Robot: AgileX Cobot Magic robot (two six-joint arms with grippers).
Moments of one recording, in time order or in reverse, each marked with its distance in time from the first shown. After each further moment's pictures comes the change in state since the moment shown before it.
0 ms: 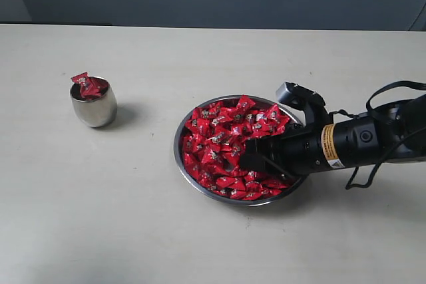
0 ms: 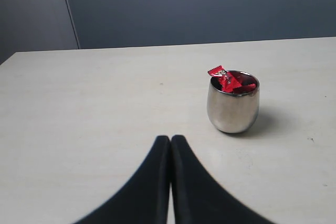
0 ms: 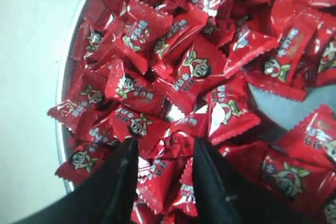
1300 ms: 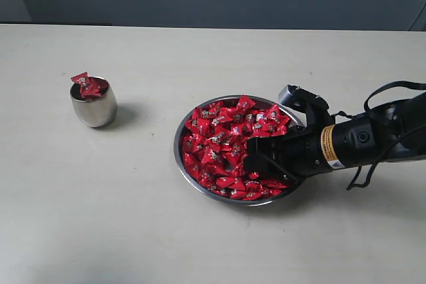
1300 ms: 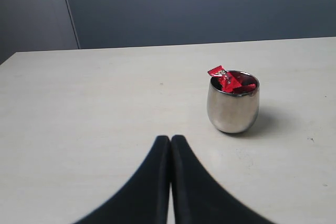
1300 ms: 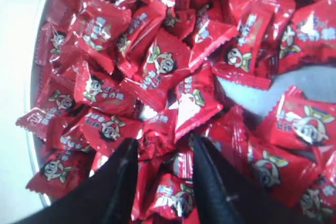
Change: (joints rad) left arm 0.000 0.000 0.000 0.000 0.000 0.000; right arm 0.000 0.018 -0.014 -0.021 0.052 0.081
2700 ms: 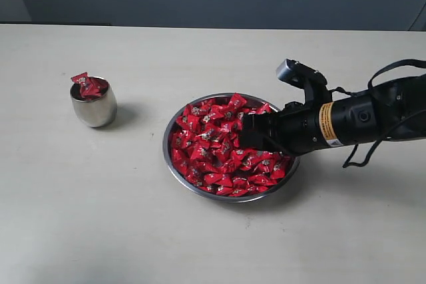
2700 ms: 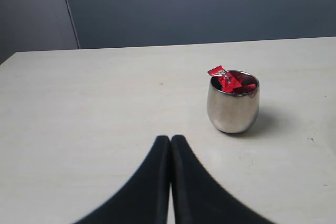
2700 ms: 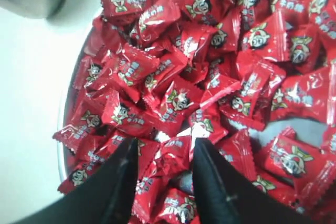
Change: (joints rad) left arm 0.000 0.000 0.000 0.000 0.000 0.000; right arm -0.002 -0.056 -0.069 -0.083 0.007 0.074
